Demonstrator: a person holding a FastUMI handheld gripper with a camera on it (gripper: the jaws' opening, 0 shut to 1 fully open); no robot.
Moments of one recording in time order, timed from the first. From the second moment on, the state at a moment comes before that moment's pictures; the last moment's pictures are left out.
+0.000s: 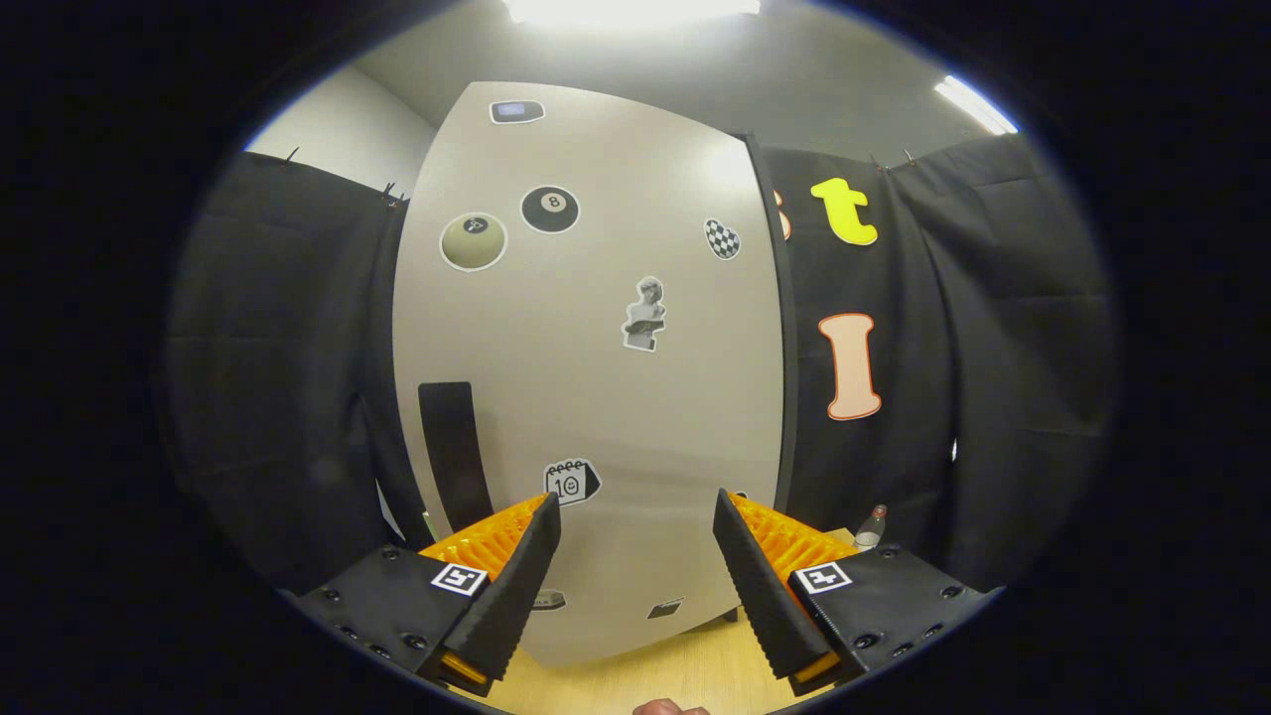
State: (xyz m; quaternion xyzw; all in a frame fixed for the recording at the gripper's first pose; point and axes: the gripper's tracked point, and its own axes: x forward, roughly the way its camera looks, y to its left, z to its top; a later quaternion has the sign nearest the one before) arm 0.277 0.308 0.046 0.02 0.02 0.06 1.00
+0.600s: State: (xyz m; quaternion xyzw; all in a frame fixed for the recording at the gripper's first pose) arm 0.252 0.295 0.030 -0.01 0.05 0.12 0.99
